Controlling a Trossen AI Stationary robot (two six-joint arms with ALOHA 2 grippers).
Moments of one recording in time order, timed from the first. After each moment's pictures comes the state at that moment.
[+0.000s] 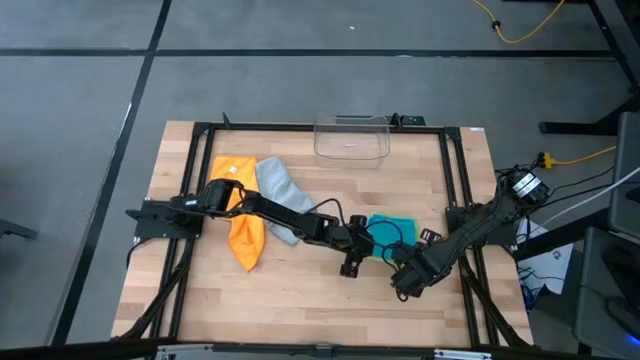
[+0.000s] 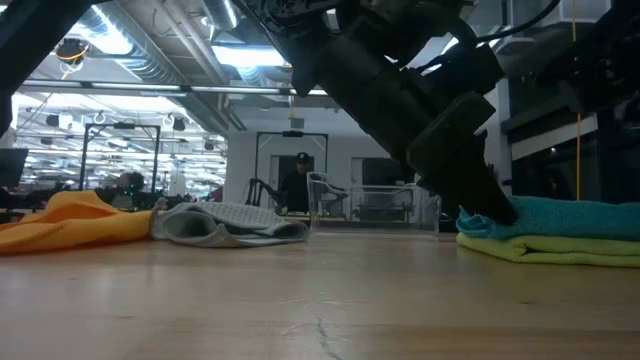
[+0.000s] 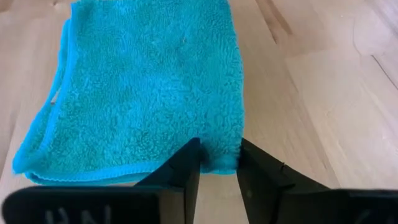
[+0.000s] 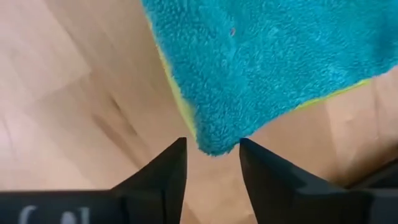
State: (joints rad) left arm -0.16 2.28 1.62 -0.06 -0.08 0.08; right arm 0.65 1.62 0.97 -1.08 0.07 1.12
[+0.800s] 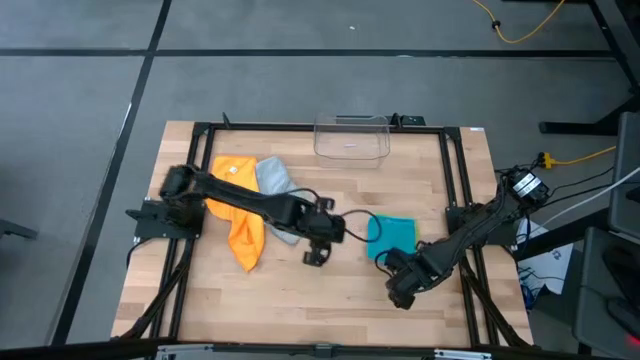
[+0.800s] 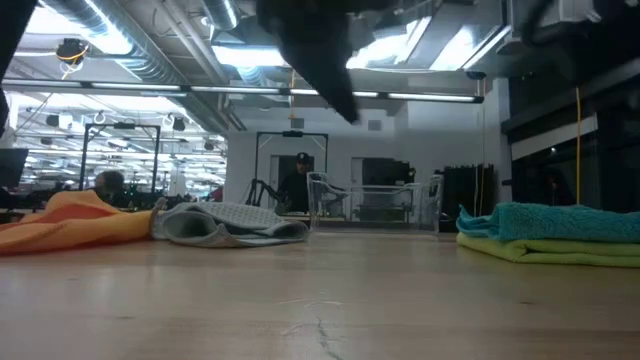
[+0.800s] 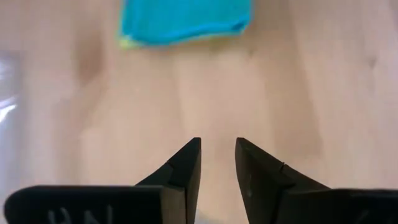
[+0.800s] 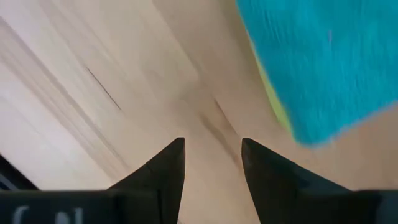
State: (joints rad) left arm -0.20 1.92 1.62 -0.77 -0.20 0.04; right arm 0.65 1.62 1.06 -0.95 -0.01 1.23
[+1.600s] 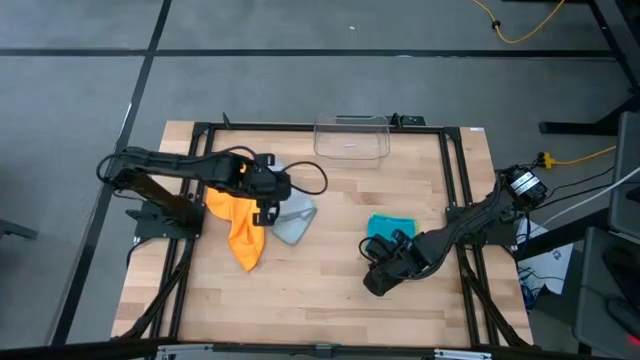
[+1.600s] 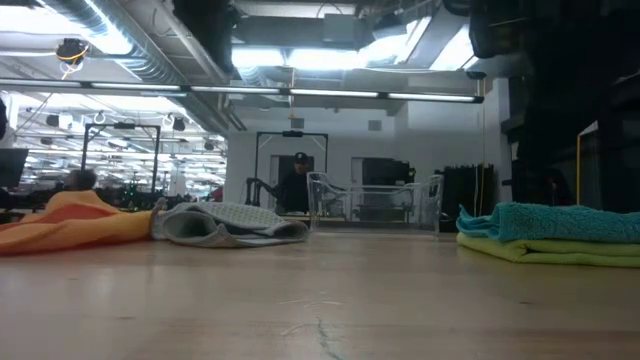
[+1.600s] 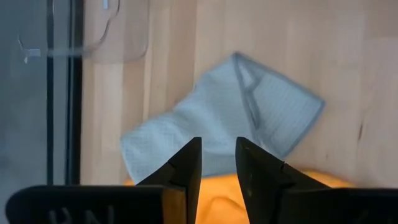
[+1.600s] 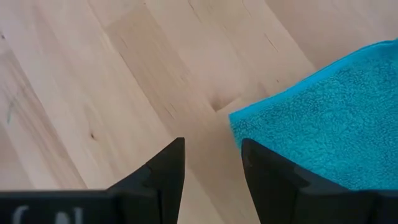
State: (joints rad) left arm -0.07 1.45 1.44 -1.20 -0.33 -0.04; right arm 0.56 1.62 1.06 -0.69 0.32 1.11
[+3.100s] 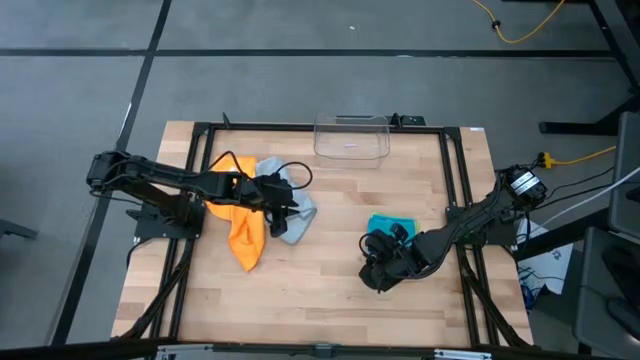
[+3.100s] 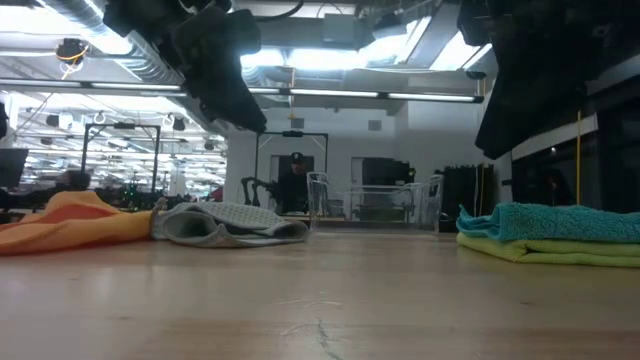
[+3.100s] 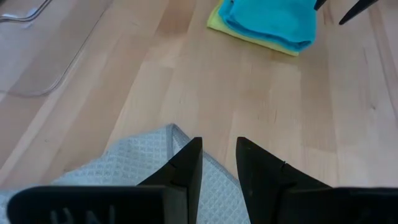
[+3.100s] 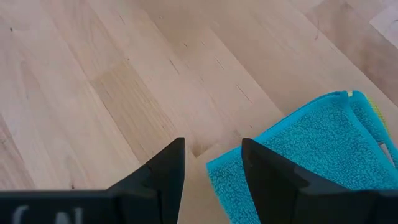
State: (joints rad) left arm 0.00 1.29 0.77 -0.20 -0.09 -0.24; right arm 0.55 1.62 1.06 -0.68 0.50 1.12
